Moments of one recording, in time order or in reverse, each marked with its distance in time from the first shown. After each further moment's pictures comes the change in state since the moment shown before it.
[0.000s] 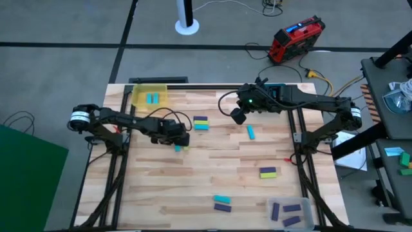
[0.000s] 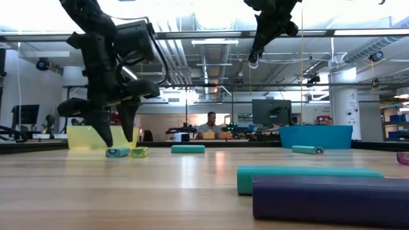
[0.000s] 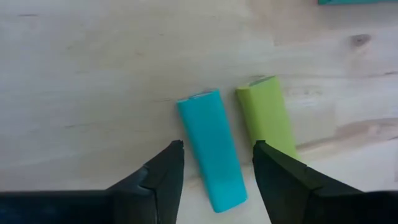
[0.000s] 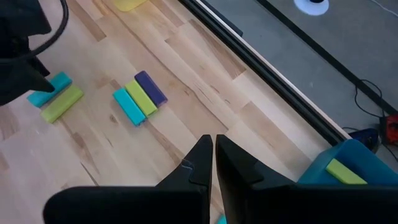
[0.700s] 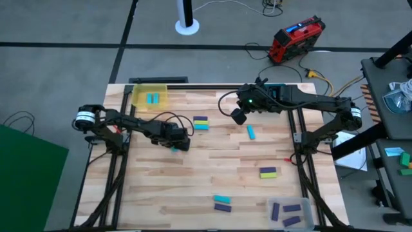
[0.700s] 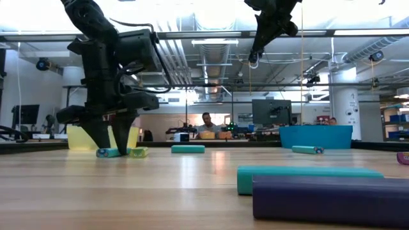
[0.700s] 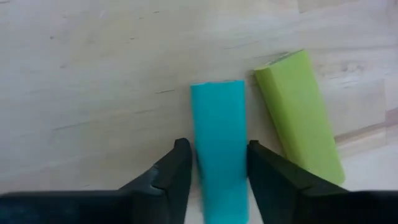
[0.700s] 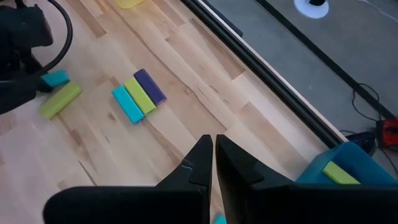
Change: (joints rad) left arm -0.048 0.109 0.002 0.007 -0.006 0.043; right arm 0.000 0.000 0.000 -0.001 0.000 -0.020
